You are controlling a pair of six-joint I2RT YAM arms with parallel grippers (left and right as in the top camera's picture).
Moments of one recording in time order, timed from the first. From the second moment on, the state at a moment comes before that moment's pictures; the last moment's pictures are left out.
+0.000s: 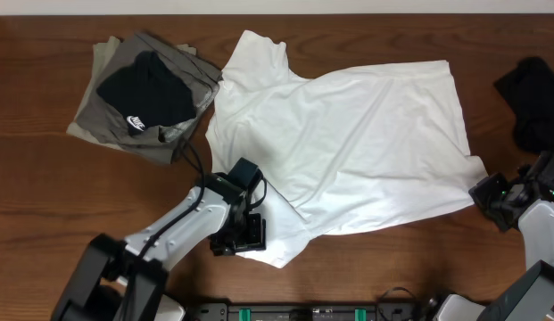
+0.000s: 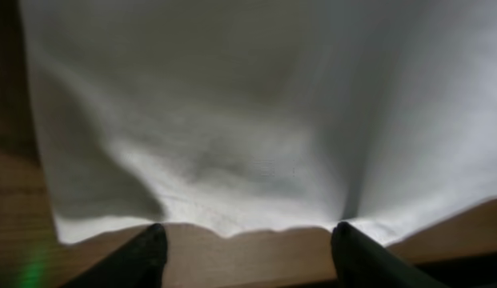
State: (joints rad) left arm -0.53 1.54 0.73 -0.87 0.31 -0.57; right arm -0.60 1.41 0.73 -0.56 -0.19 0.41
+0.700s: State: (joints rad) left arm -0.53 1.28 0.73 -1.06 0.48 -0.57; right arm -0.60 1.36 0.82 -0.67 -0.19 0.41
